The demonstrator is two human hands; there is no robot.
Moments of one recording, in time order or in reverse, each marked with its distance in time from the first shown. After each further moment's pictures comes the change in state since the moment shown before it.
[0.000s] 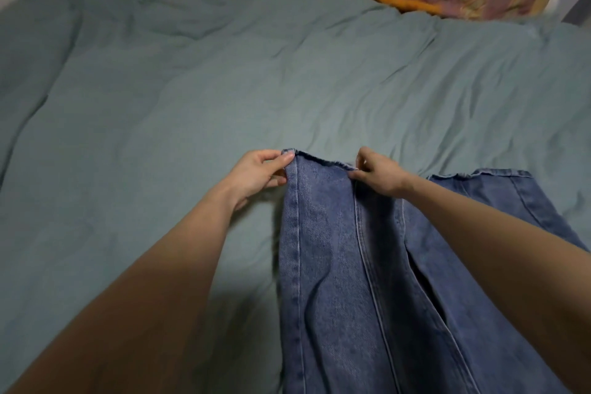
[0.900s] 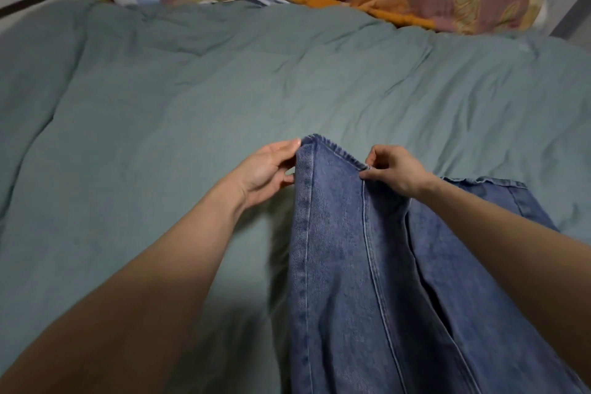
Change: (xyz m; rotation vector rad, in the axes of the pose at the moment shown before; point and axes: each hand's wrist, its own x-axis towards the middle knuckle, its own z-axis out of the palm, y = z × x) left_hand -0.011 0.053 0.005 -0.382 -0.232 0.036; right_hand -0.009 -0.009 -0.035 0.383 0.122 -0.057
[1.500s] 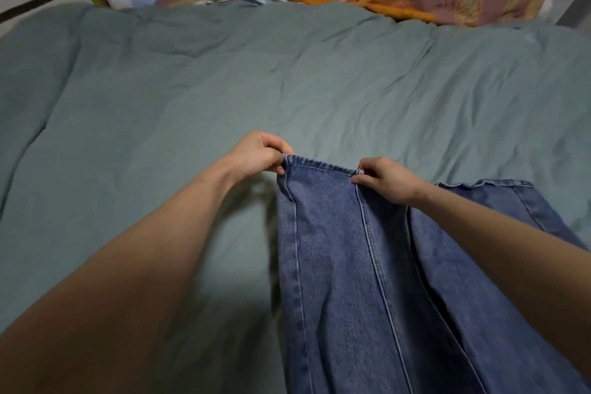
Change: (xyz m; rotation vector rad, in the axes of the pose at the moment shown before) left_hand 0.031 0.017 -0.025 0.716 0.135 0.017; right_hand 0.009 0.009 0.015 -0.349 -0.118 -0.102
